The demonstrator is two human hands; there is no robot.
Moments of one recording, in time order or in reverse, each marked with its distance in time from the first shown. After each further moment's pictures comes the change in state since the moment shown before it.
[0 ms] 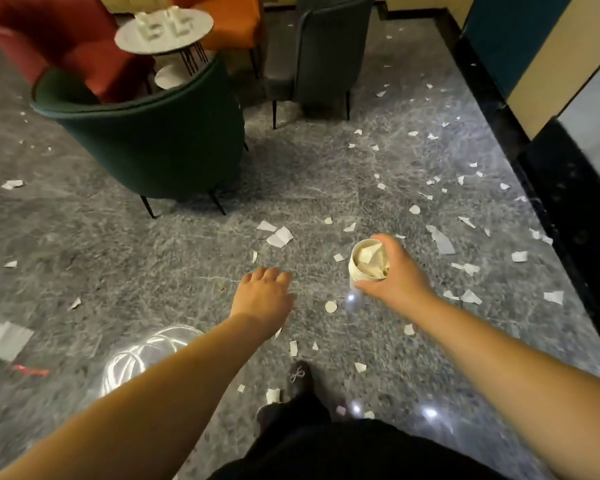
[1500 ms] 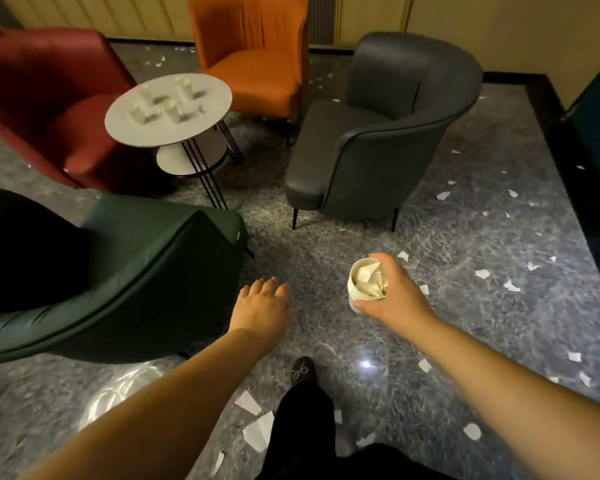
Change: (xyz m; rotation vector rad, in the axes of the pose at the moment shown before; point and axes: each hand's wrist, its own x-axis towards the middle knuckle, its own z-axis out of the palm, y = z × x) left_hand 0.795 -0.147 -0.265 -0.093 -0.031 -0.221; right_hand 0.884 -0.081 -0.082 0.020 -0.163 -0.127
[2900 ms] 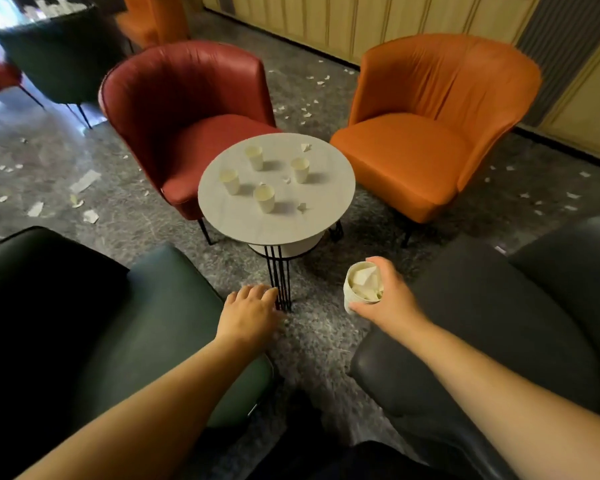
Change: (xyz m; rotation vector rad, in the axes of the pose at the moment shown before) left_hand 0.502 -0.256 -0.226 -0.183 0.128 -0.558; right_hand 0.727 -0.218 0.085 -0.057 -0.419 -0.363
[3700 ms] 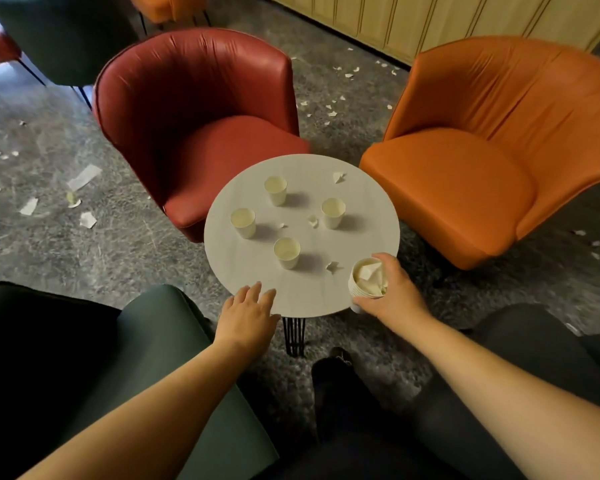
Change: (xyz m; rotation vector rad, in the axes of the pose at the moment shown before) left_hand 0.240 -0.111 -0.033 -0.076 -0.053 -0.101; right_hand 0.282 -0.054 0.050 -0.007 -0.085 0.051
